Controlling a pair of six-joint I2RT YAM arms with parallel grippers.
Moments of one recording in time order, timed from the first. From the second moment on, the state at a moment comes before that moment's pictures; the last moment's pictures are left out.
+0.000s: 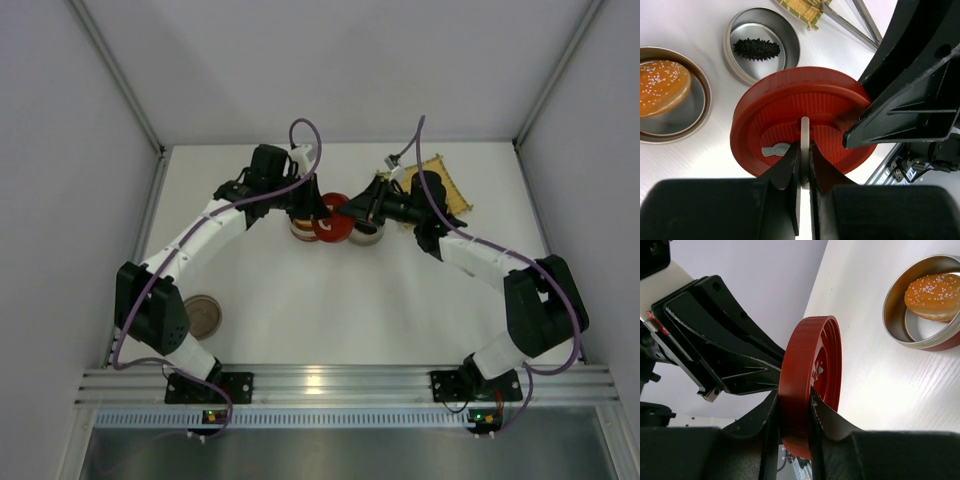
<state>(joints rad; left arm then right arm) -0.47 1.60 1.41 -0.47 0.48 -0.32 0.43 1.54 0.95 0.40 -0.65 0.99</state>
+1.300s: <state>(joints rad) -0.47 1.54 1.34 -0.44 0.48 -0.35 0.35 1.53 0.89 0.49 -0.59 1.14</state>
